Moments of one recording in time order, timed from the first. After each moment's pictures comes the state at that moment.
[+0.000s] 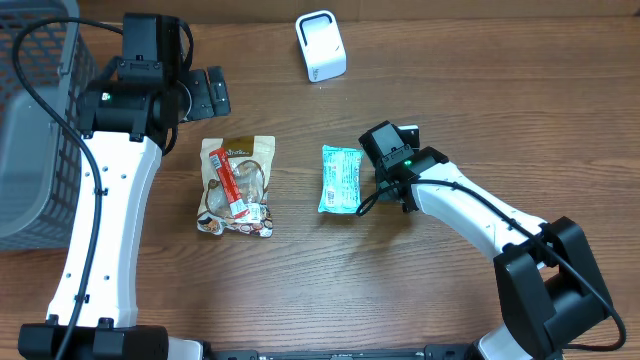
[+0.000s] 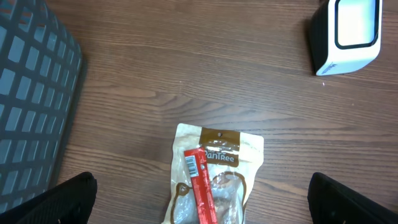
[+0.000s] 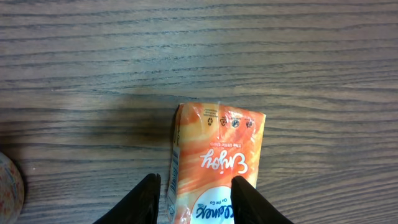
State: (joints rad) left arm -0.09 1.60 1.71 -1.05 -0.14 -0.26; right arm 0.51 1.75 1.10 -0.68 0.38 0.46
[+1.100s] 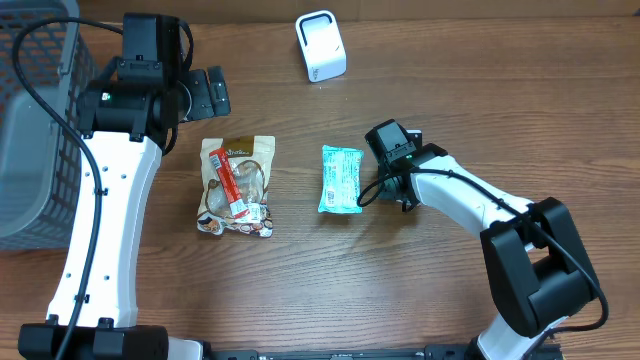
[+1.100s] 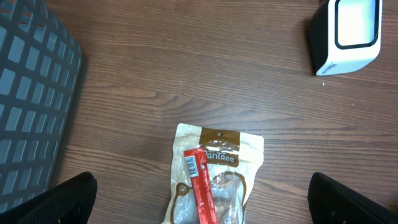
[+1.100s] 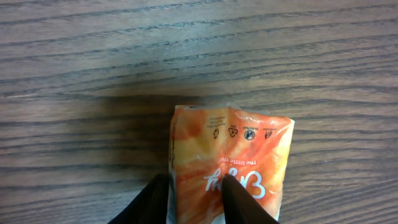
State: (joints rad) left arm -0.09 1.60 1.71 -1.05 -0.14 -0.26; right arm 0.45 1.84 1.10 -0.63 0.30 0.48
